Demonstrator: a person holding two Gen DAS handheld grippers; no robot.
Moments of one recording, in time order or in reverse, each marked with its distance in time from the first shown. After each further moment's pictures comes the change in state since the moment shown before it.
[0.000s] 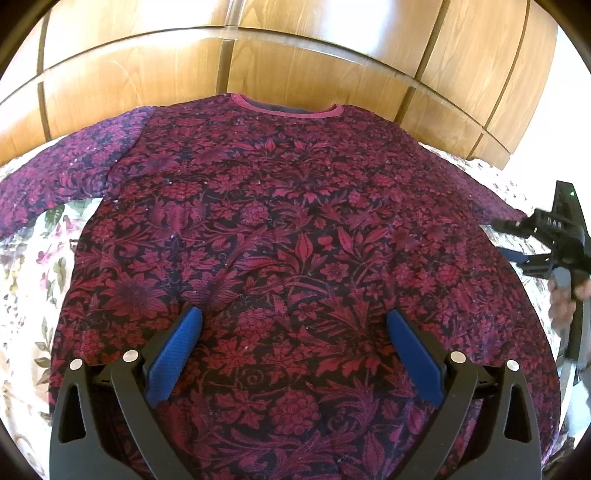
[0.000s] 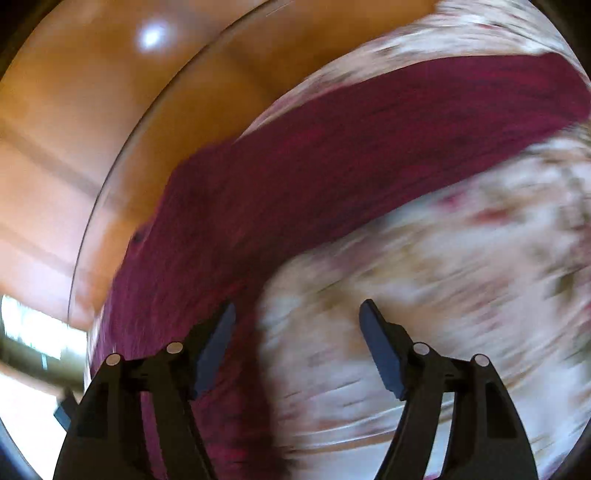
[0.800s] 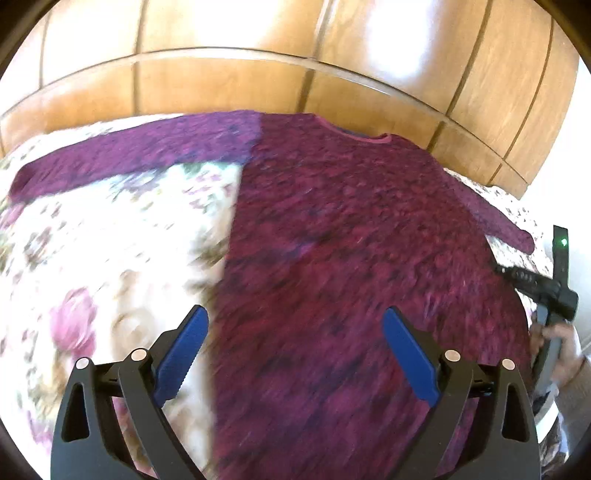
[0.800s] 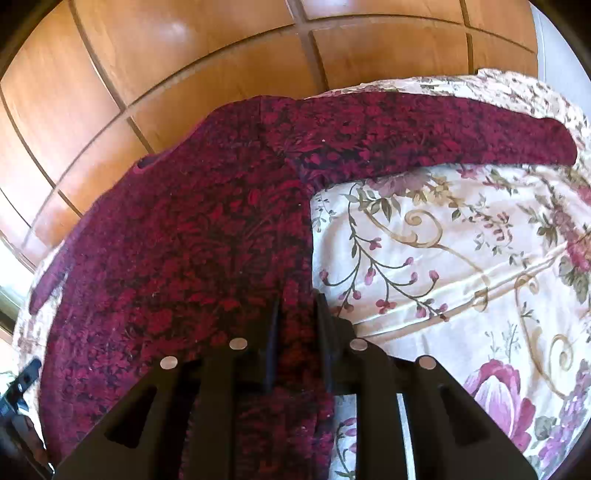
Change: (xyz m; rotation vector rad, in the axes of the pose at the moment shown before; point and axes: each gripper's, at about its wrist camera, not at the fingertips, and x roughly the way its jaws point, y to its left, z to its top) left arm -0.124 0.050 -0.071 -0.147 -0.044 0.103; right arm -0.016 0.029 -0.087 -0.235 -0.124 -0.173
